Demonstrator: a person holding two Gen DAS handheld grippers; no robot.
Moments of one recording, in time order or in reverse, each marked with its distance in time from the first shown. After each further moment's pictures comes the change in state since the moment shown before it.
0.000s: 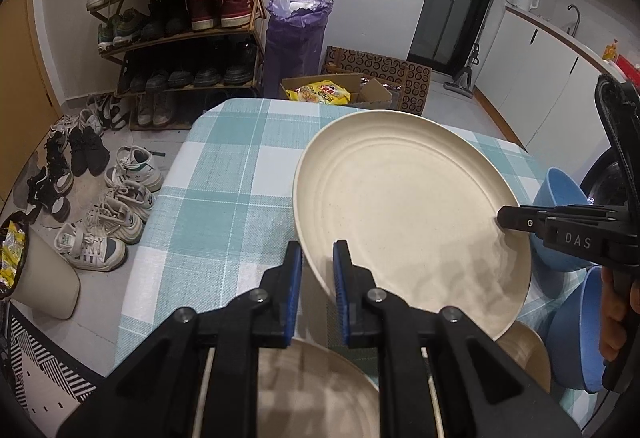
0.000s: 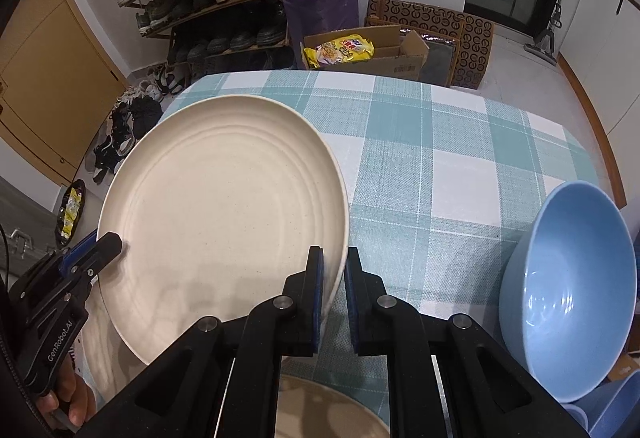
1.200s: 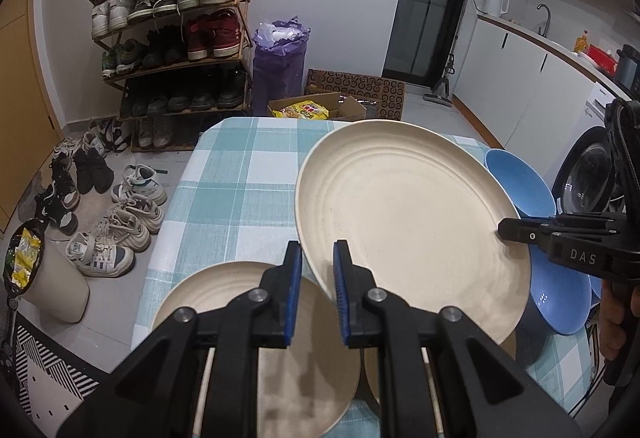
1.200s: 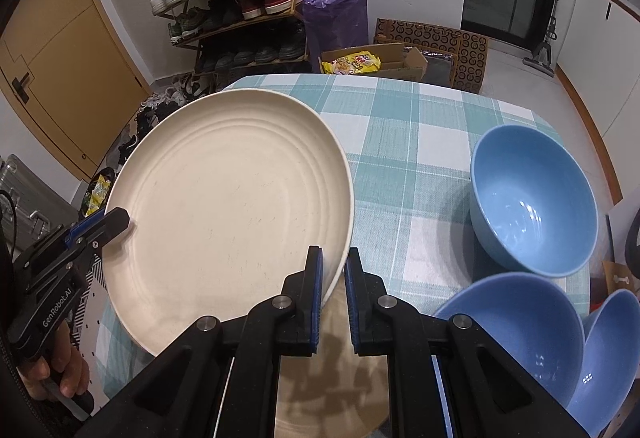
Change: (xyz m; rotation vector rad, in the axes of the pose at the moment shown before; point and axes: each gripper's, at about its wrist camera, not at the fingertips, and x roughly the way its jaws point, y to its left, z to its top) left arm -0.101 -0.027 -0.050 0.061 -0.082 -0.018; right arm -0.093 0.007 -0.095 -0.024 -0.083 0.041
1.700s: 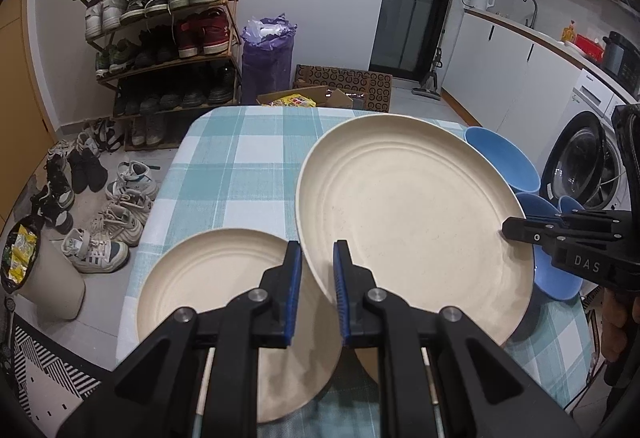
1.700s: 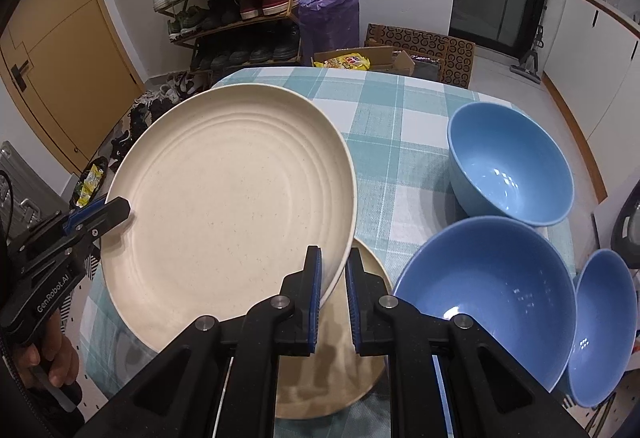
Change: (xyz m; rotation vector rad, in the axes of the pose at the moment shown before) left arm -0.016 -0.015 -0.036 0.025 0.007 -0.031; right arm -0.022 0.004 -0.049 -0.017 -0.030 -0.055
